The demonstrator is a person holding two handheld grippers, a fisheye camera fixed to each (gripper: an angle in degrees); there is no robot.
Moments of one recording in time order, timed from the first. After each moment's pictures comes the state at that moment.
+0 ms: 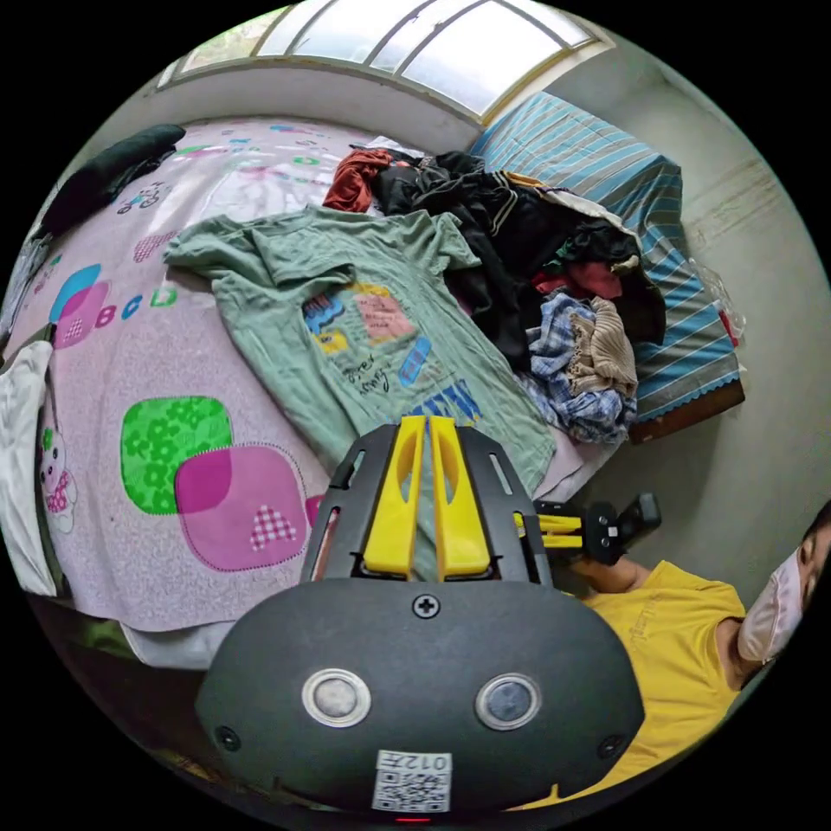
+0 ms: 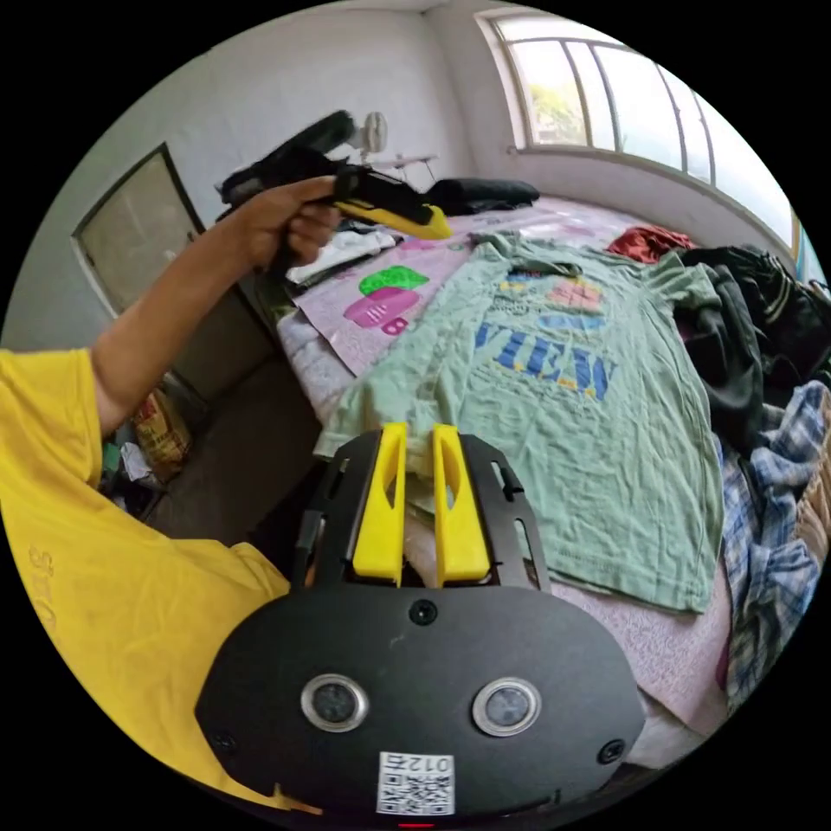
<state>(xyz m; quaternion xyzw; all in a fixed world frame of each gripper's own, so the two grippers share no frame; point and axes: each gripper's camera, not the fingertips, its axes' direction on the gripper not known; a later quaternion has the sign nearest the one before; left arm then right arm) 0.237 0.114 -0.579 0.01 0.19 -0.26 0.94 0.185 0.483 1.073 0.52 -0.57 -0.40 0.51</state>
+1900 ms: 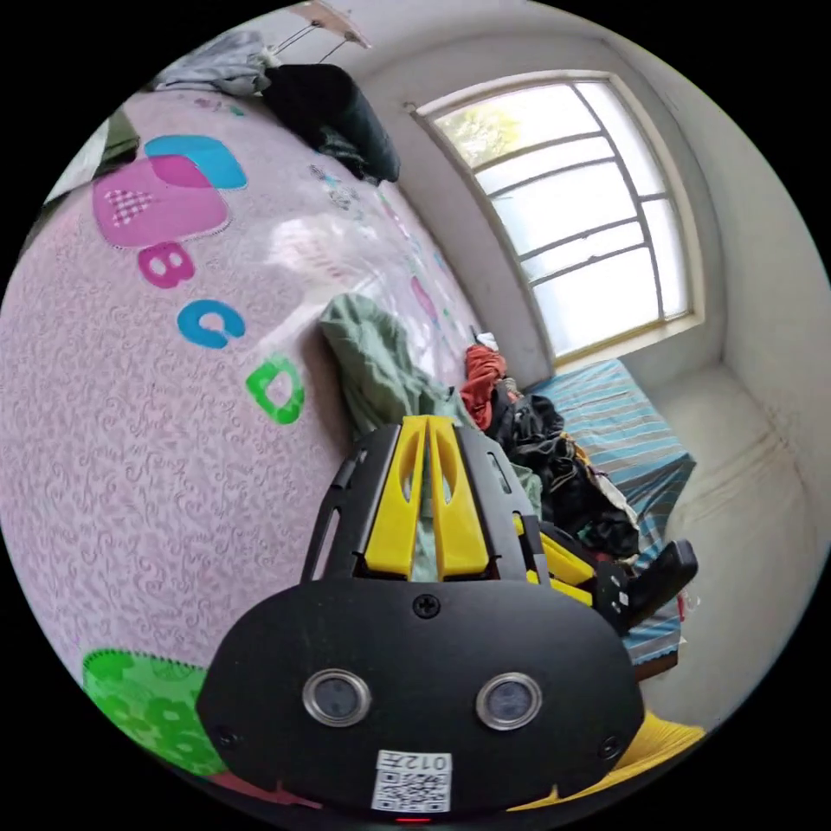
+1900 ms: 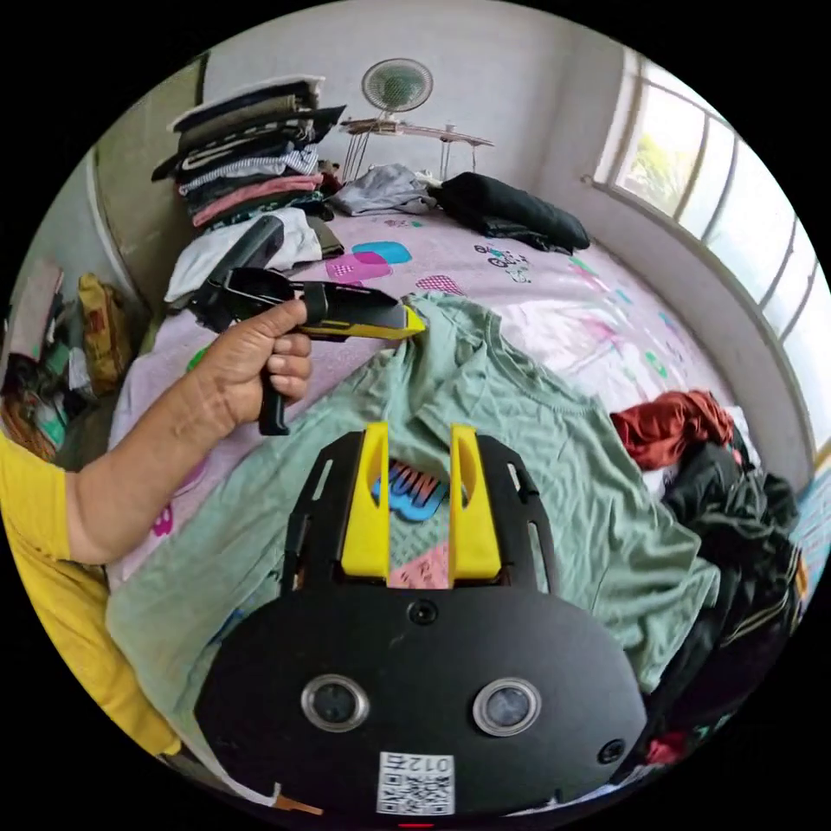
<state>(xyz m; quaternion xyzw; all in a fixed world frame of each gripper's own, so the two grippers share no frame) -0.069 0.356 -0.456 0.28 0.20 -0.55 0.76 -0.297 0.181 0.869 0.62 -0.39 -0.48 0.48</state>
